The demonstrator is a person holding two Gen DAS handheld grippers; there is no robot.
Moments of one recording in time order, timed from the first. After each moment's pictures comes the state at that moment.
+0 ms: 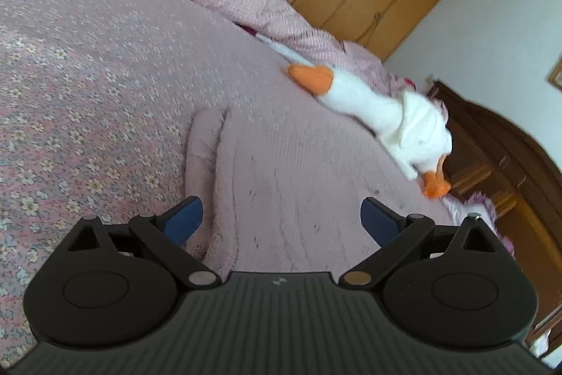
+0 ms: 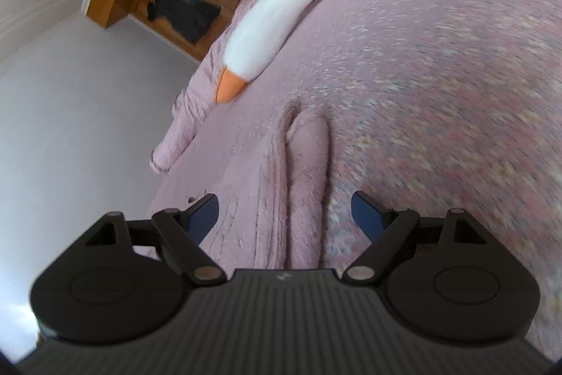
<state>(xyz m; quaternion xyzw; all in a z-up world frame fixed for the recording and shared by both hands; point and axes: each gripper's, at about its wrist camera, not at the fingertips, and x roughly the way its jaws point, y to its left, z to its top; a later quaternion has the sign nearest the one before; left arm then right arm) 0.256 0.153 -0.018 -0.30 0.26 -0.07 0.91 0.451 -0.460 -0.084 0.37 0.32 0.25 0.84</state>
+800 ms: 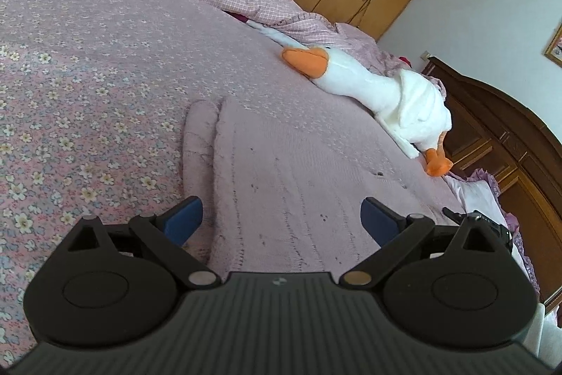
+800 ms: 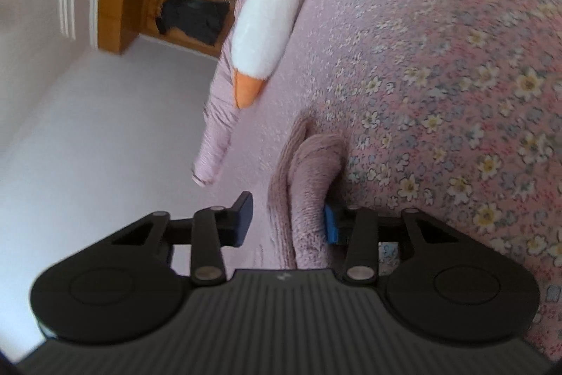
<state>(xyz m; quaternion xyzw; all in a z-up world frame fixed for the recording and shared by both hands) 0.270 0.153 -0.019 -0.28 0.27 -0.09 0.92 0.510 -0.463 -0.111 0.49 0.34 0.30 0.75</state>
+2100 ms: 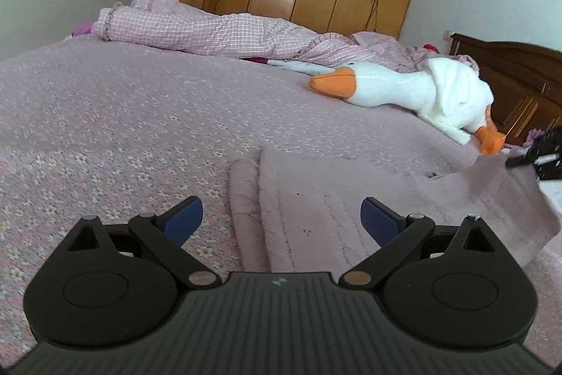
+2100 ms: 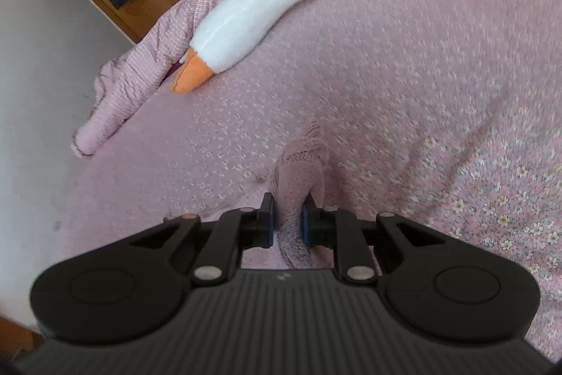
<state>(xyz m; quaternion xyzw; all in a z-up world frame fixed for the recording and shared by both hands) 0.276 0.143 0.004 -0.12 0.24 -0.01 0.96 0.495 -0.335 0.043 0.24 0.40 0.10 0.88</state>
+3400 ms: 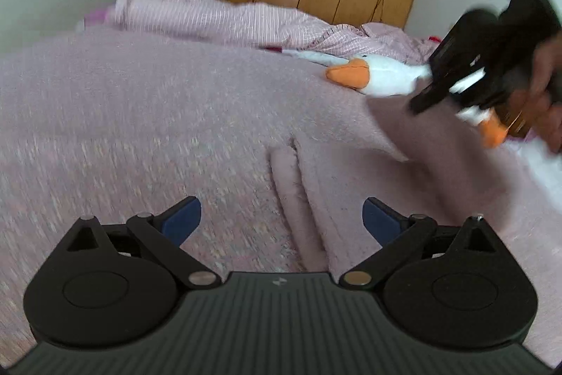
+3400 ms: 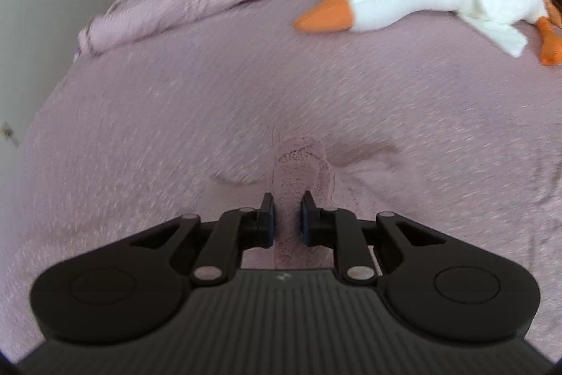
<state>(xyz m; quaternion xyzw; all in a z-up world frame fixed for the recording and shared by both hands) 0.242 0.194 0.007 -0.15 0.27 -0.03 0.95 0.466 -0.018 0.098 0.03 0.43 0.09 0.90</state>
